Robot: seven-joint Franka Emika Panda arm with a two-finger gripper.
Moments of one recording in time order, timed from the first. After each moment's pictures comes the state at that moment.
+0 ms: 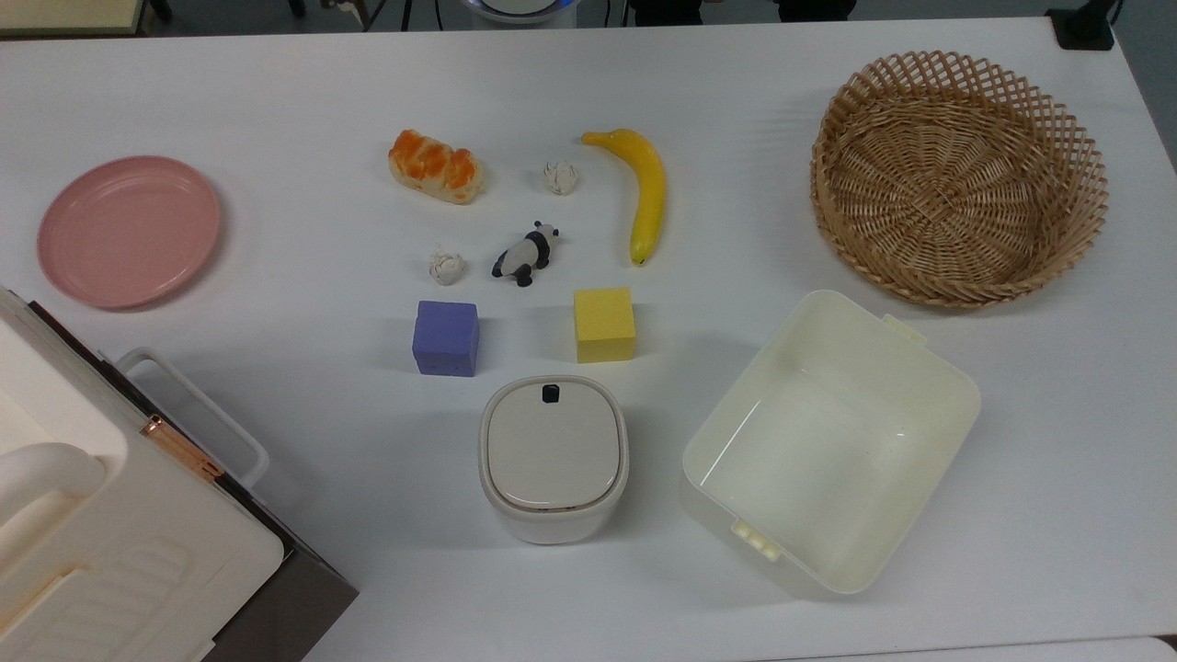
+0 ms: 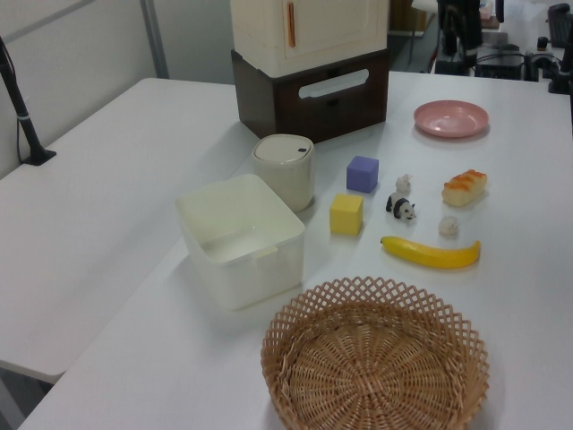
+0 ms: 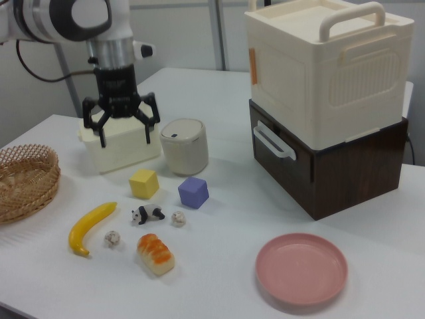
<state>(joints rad) -0.02 -0.04 -0.04 -1.65 -0.05 1.45 -0.70</state>
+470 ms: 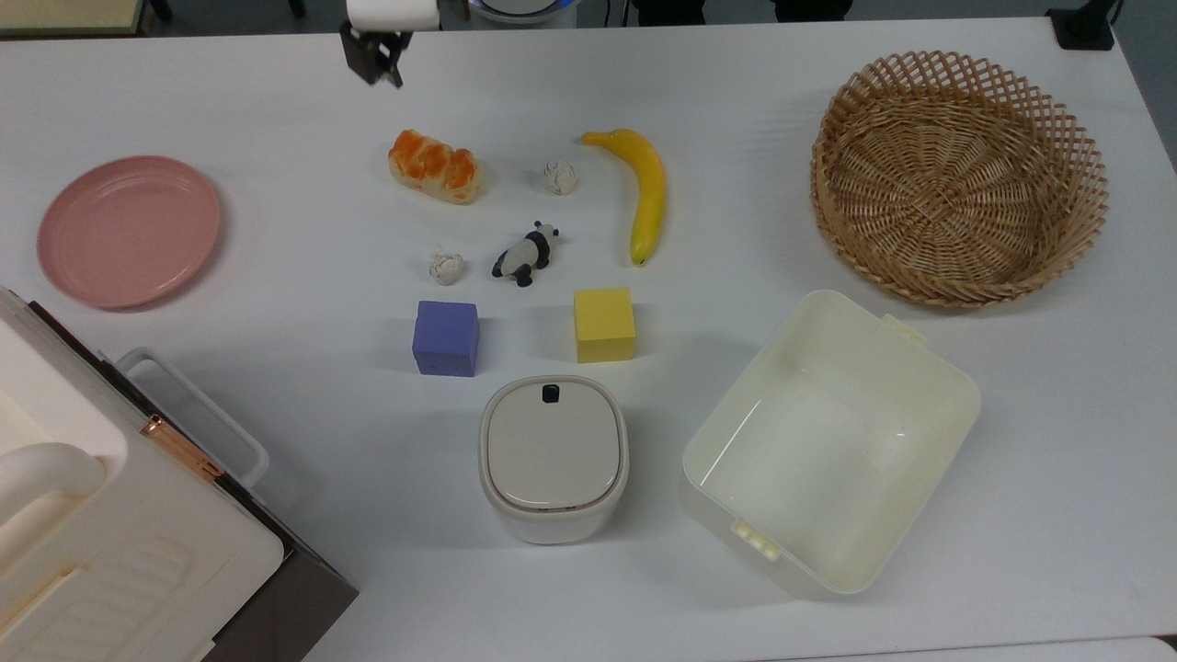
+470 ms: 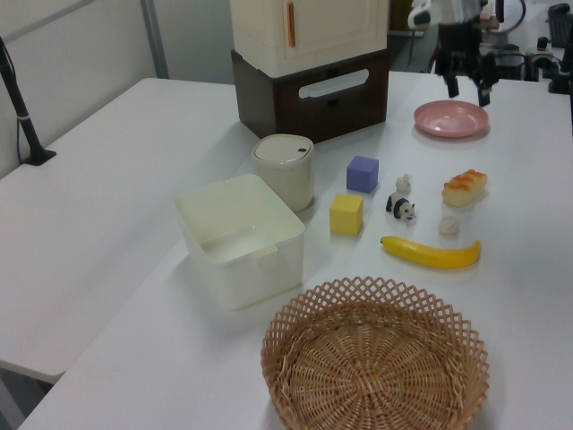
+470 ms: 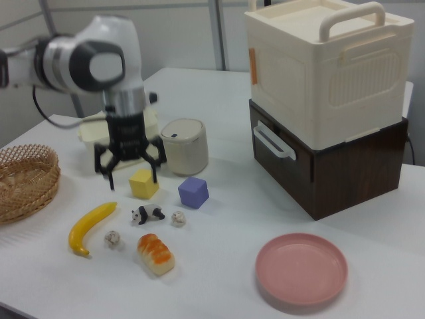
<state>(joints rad) -0.02 -0.05 -0.04 -1.89 -0.07 1.61 -0.92</state>
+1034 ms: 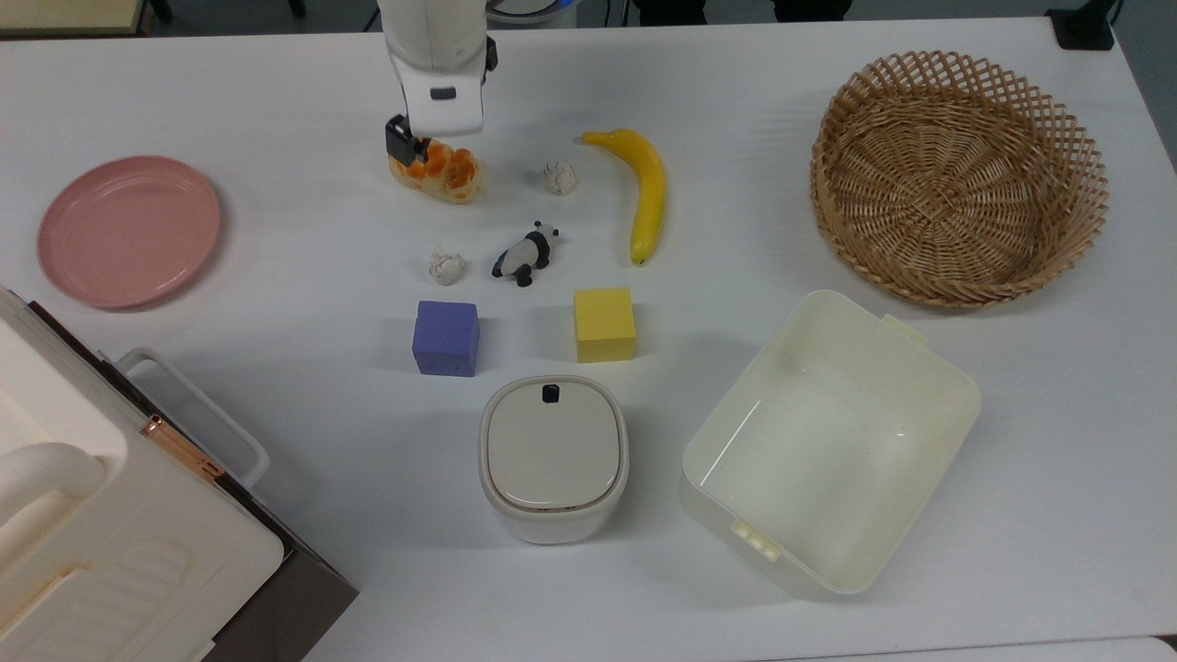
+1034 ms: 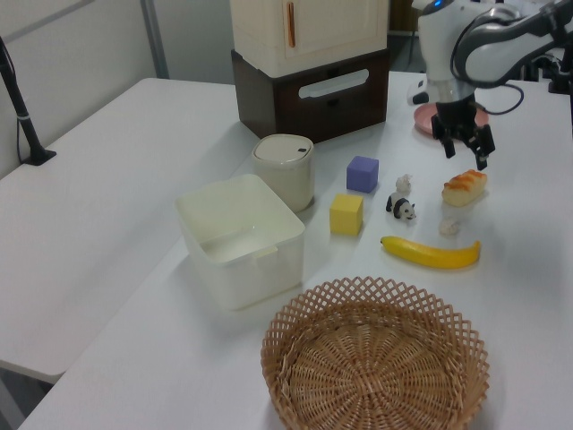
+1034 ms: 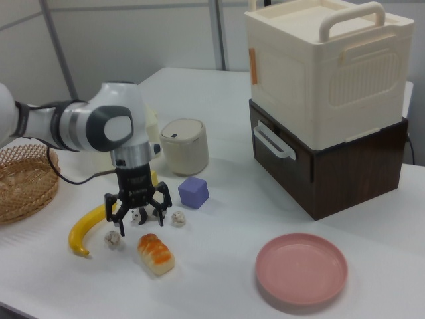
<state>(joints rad) 0.01 0.01 -0.04 -2.15 -0.14 1.92 -0.93</state>
